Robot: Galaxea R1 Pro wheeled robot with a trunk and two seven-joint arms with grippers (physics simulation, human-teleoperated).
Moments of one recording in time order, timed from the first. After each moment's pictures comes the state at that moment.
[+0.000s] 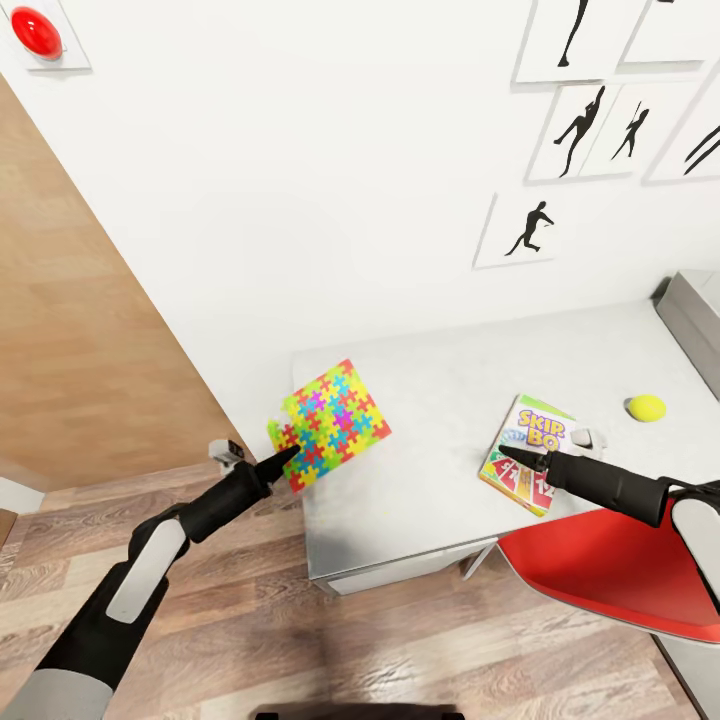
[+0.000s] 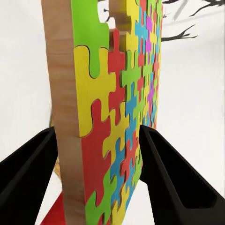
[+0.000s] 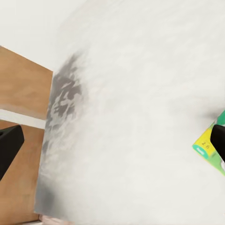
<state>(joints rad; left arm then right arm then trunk) -0.49 0.16 -0.11 -1.22 1.08 0.64 -0.83 -0.42 -0.45 -0.12 -1.61 -0.86 0.92 0.41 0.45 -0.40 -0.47</state>
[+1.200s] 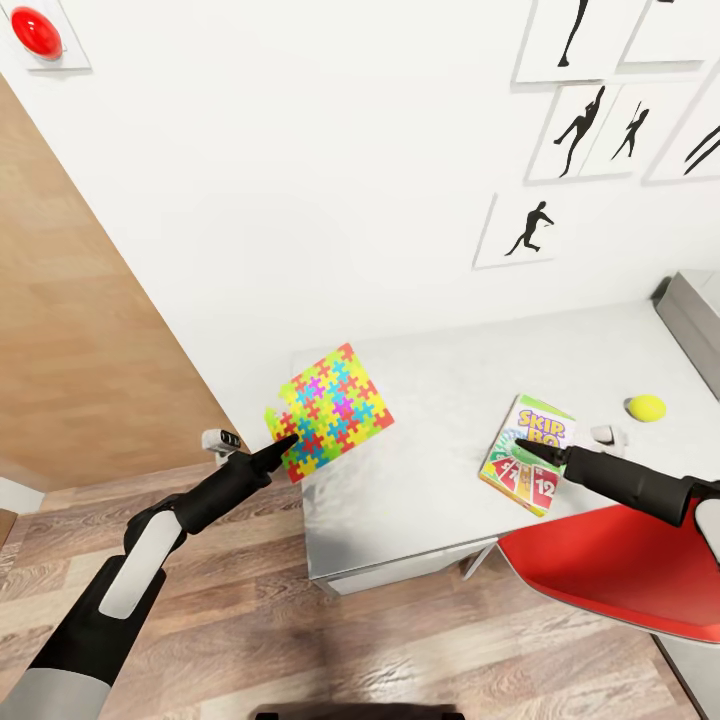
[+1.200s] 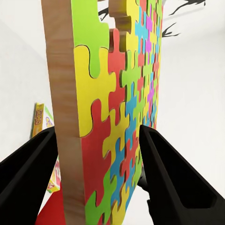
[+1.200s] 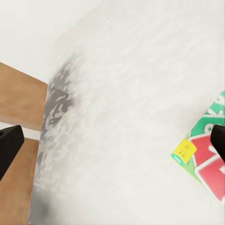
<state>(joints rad) -0.49 0.17 -0.10 -1.29 1.10 0.66 -0.83 -0.42 -0.46 -0.19 -1.61 -0.86 0.92 0.42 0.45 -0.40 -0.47</state>
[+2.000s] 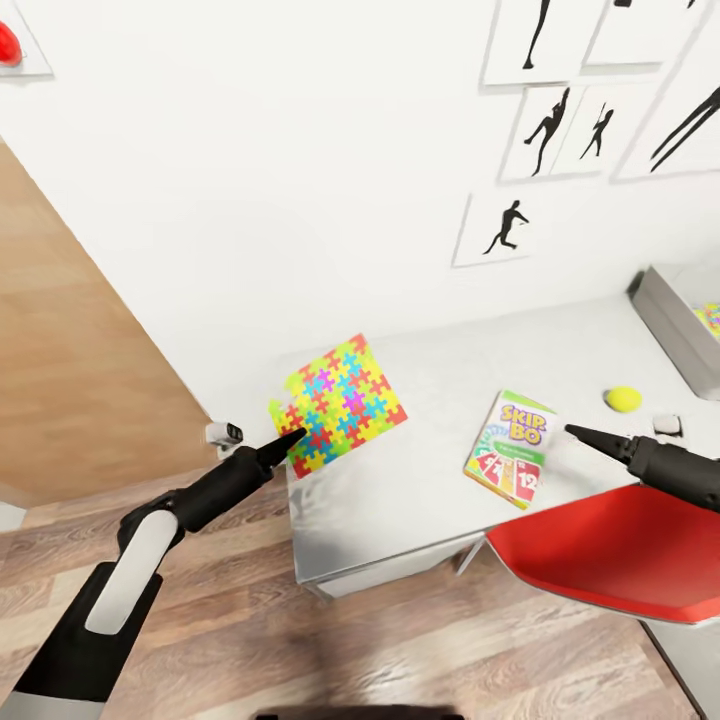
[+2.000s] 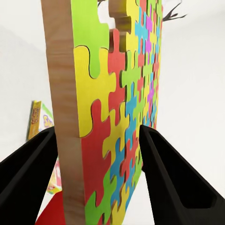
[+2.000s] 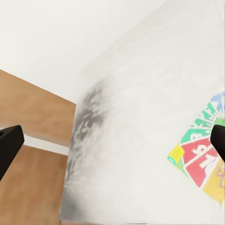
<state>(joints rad) -0.45 0.15 -0.11 -1.48 1.11 0.66 -0.66 -0.41 -0.51 -0.38 -1.61 -0.86 1.04 0.67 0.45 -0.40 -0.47</state>
